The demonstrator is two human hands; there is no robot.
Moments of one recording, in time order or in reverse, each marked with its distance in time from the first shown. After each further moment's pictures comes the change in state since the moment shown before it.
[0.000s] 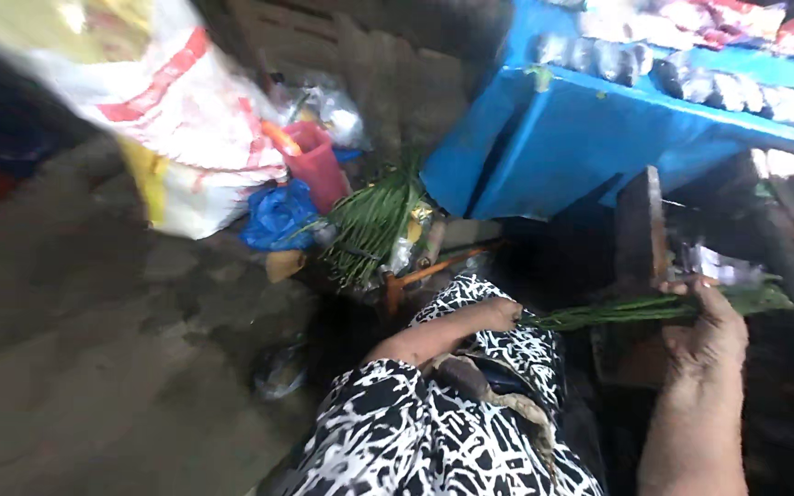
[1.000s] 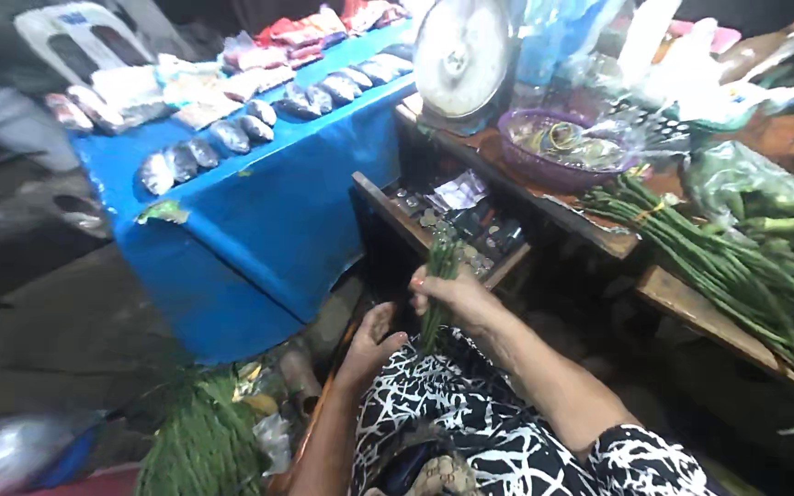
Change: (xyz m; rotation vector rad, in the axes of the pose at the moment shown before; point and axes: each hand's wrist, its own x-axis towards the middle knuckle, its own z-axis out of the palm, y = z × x) left_hand -0.006 0.076 -0.070 -0.596 0.164 0.242; right_hand -0.045 -0.007 0.038 0.058 -0.012 0.172
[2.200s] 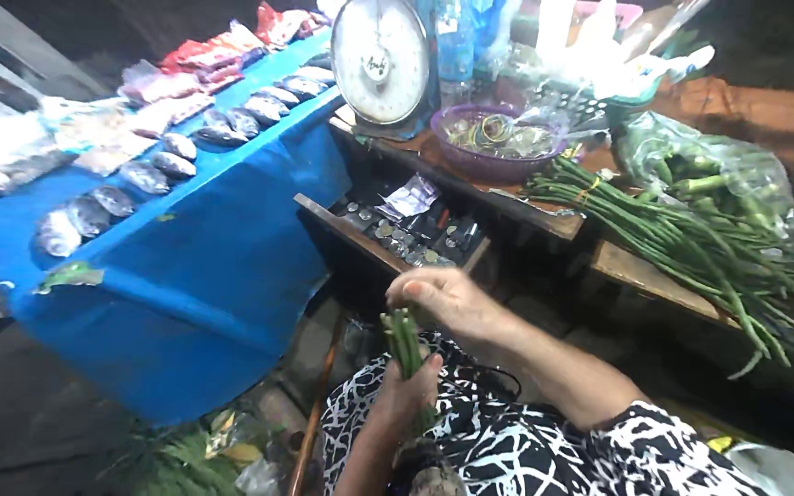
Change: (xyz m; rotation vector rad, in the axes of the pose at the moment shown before) left_hand -0.034 0.054 0.091 -0.385 -0.260 -0.186; right_hand -0.047 -0.046 -0.019 -0.493 -0.009 -0.337
